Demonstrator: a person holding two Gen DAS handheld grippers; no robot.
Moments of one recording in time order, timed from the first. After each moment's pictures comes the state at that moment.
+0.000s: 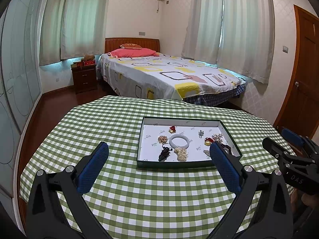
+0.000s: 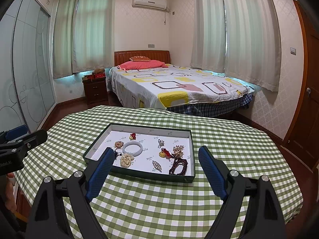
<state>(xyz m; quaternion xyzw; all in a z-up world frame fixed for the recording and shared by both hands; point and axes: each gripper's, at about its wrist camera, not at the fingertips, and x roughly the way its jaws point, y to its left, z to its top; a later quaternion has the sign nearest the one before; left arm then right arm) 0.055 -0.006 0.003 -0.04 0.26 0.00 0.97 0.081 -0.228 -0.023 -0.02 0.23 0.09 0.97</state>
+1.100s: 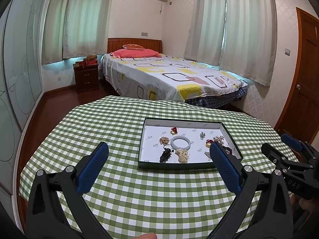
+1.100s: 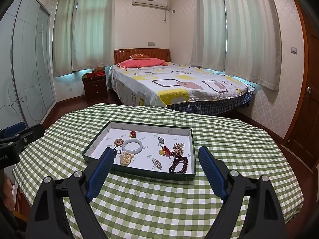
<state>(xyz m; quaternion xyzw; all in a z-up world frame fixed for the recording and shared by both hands) 0.054 -0.004 0.002 -0.04 0.25 0.00 0.97 0.080 -0.226 -0.028 -0.02 0.24 0.09 0.97</state>
